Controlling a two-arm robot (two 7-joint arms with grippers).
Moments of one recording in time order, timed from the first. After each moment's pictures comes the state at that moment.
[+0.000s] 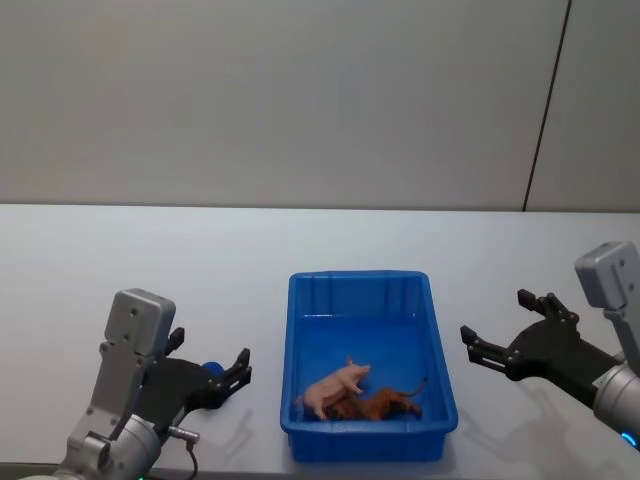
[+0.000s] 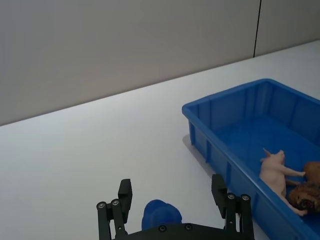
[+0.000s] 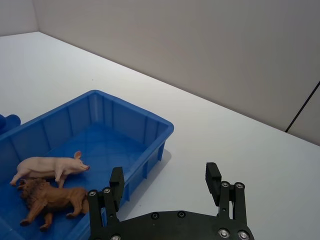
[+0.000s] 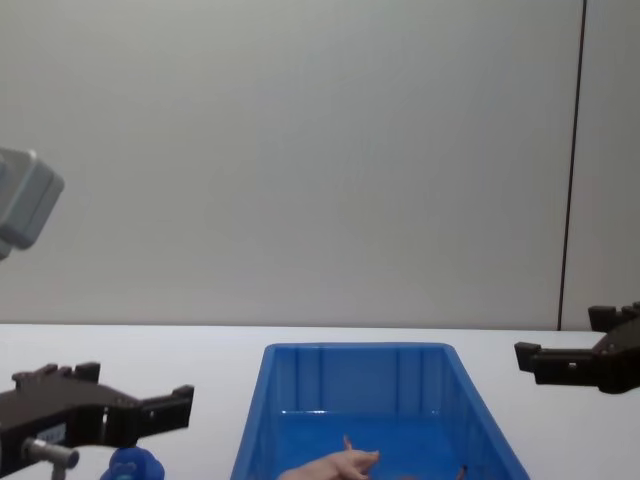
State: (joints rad) left arm -0.07 0.52 0.38 -1.68 -0.42 0.17 0.07; right arm 0.10 0.37 -0.22 -1.67 0.17 0.24 0.33
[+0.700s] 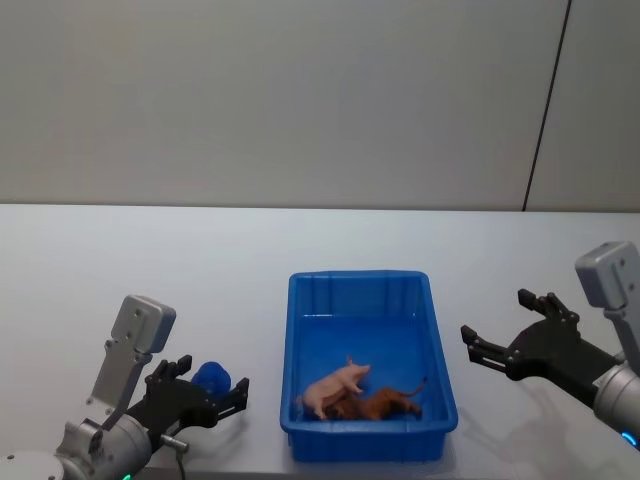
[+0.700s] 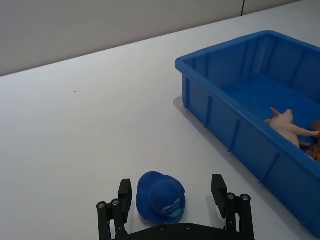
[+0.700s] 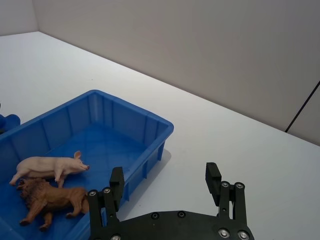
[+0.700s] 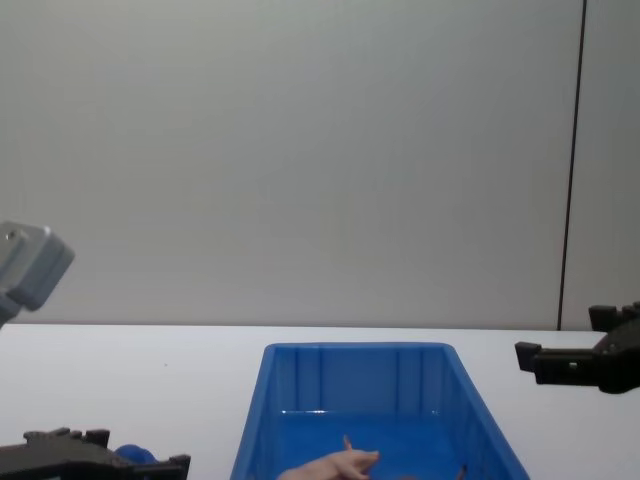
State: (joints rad) left arm -0.16 0.50 0.36 -1.49 -0.43 0.25 -0.16; right arm 0.10 0.37 -0.22 -1.67 0.17 0.24 0.33
